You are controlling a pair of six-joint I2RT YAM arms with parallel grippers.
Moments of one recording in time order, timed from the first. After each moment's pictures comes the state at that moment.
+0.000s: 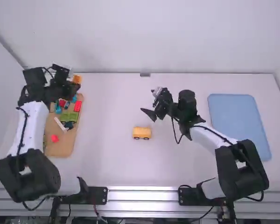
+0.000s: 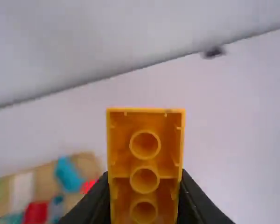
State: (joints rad) left arm 0.35 1.46 1.22 -0.49 0.61 0.47; right arm 0.33 1.56 0.74 0.55 -0.74 -0.31
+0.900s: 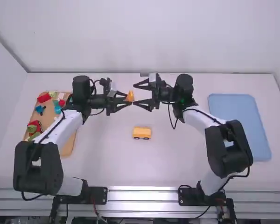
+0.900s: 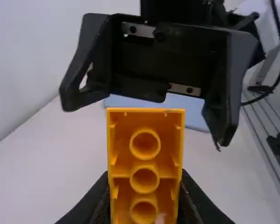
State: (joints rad) left arm -0.03 1.52 0.96 0.07 1.30 0.41; right arm 0.34 1.78 1.03 0.83 -1.28 0.09
